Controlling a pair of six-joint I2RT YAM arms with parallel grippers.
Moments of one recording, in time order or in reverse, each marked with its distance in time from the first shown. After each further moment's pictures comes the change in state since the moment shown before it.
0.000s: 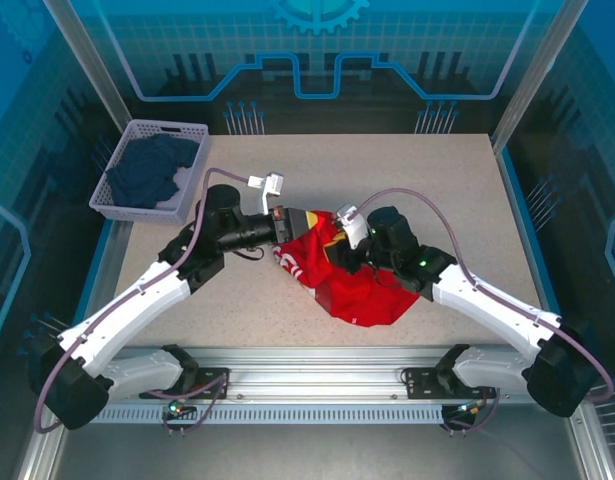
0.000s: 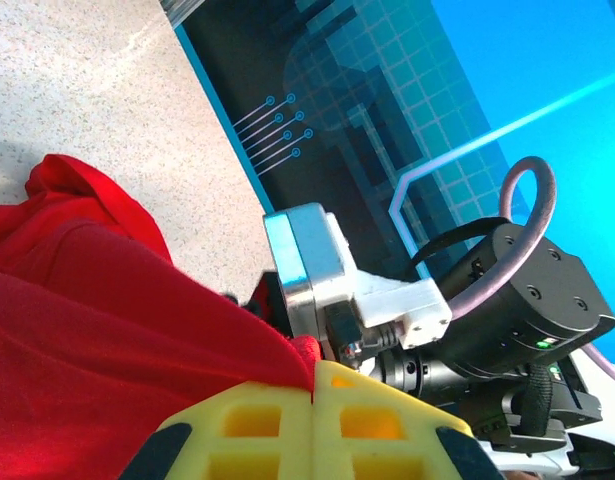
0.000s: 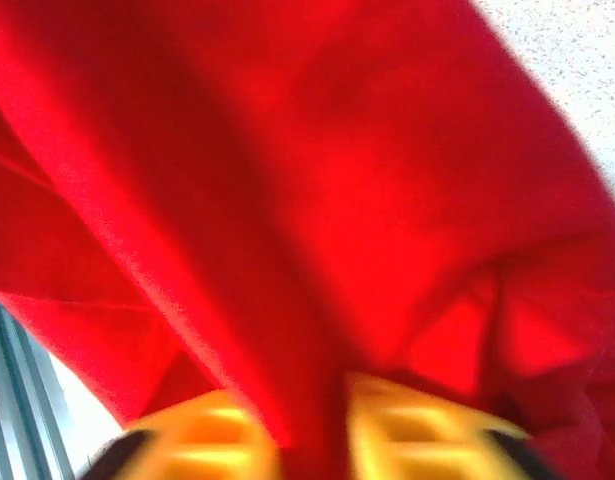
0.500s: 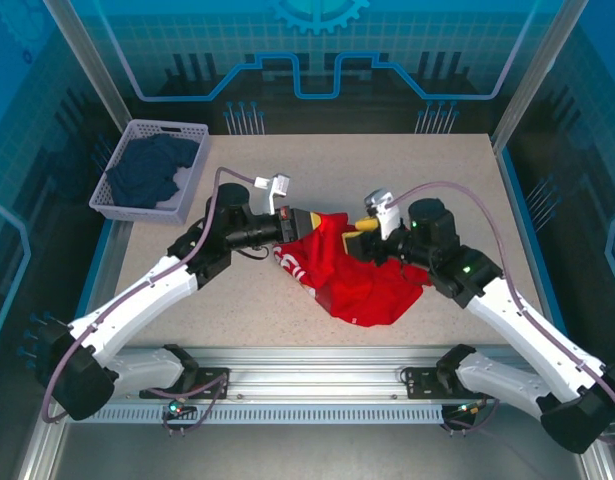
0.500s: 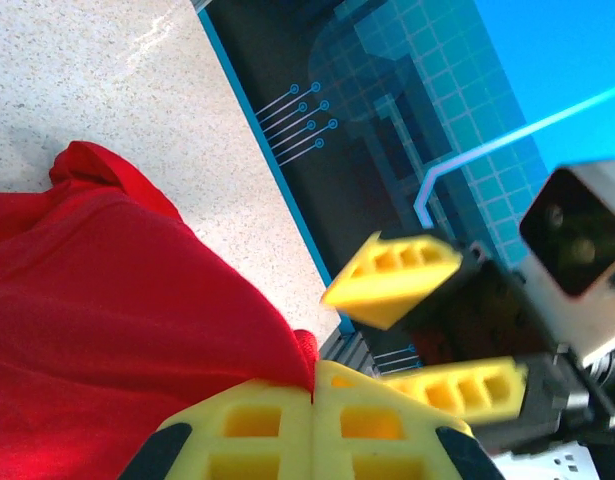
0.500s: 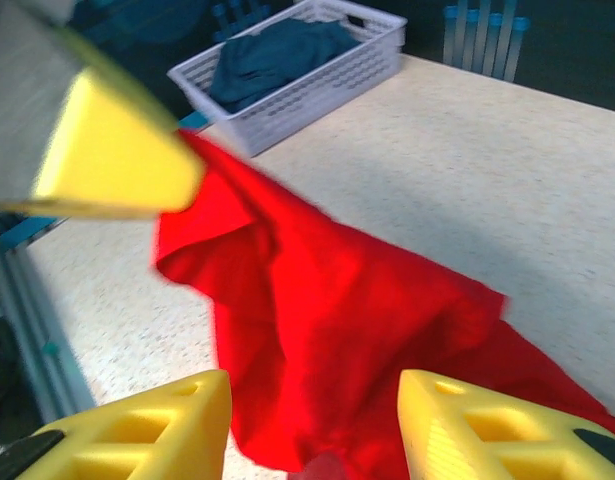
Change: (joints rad) left arm -0.008 0.060 0.000 0.010 -0.007 0.013; right arm -0.080 -0.204 0.084 -0.176 -0.044 0.002
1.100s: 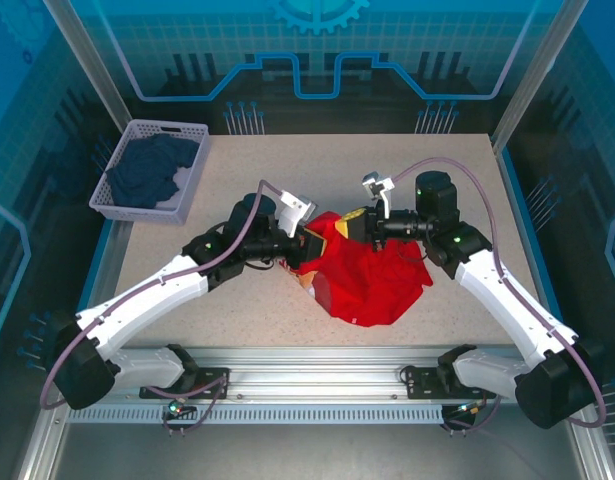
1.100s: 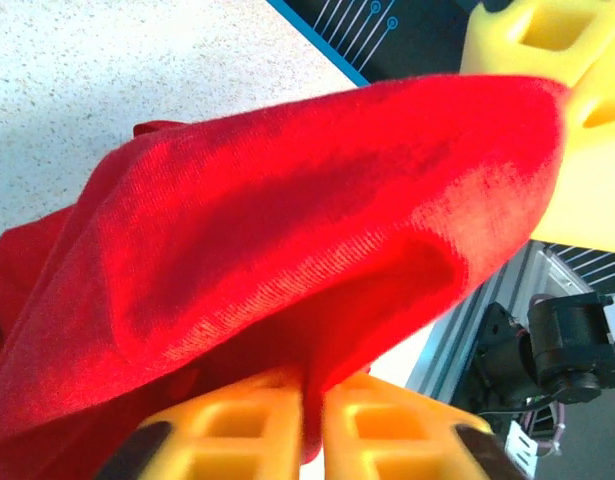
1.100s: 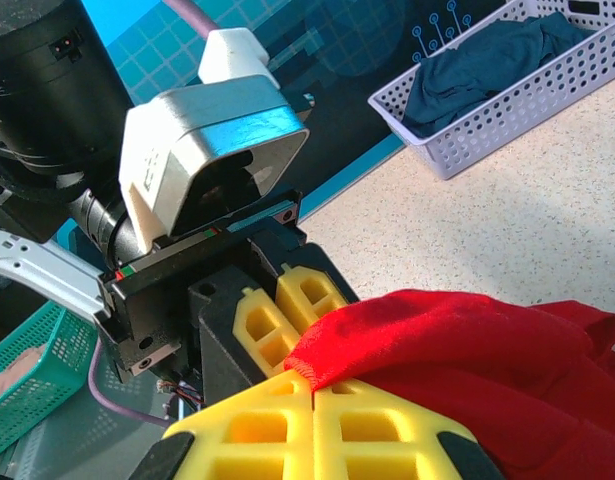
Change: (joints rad) left arm -0.122 0.055 0.042 -0.217 -0.149 0.529; right arm -0.215 0.174 0.059 0.172 -0.635 0.159
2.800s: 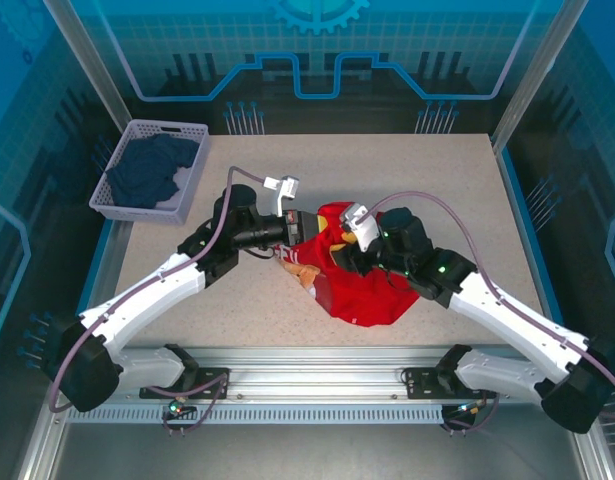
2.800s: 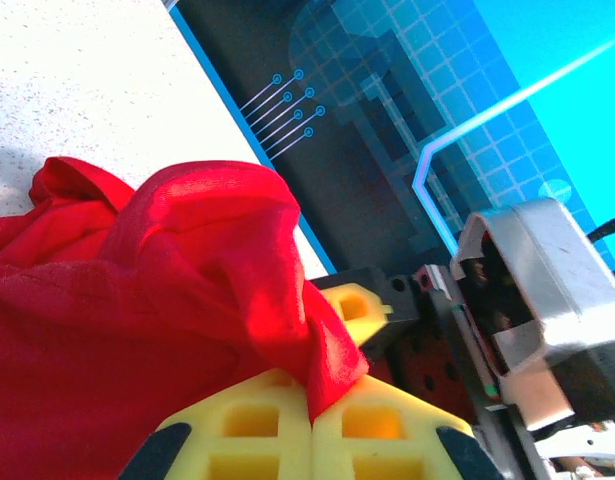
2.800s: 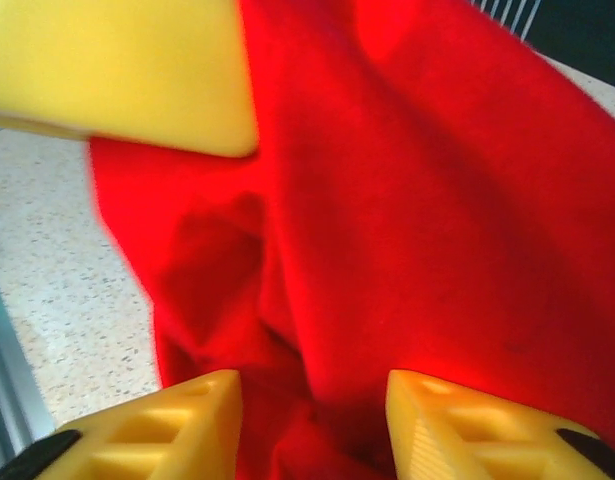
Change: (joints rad) left arm 0.107 -0.003 -0.064 0.310 0.181 -0.441; right arm 0.332 -0.071 -0.078 -0.154 0.821 -0.260
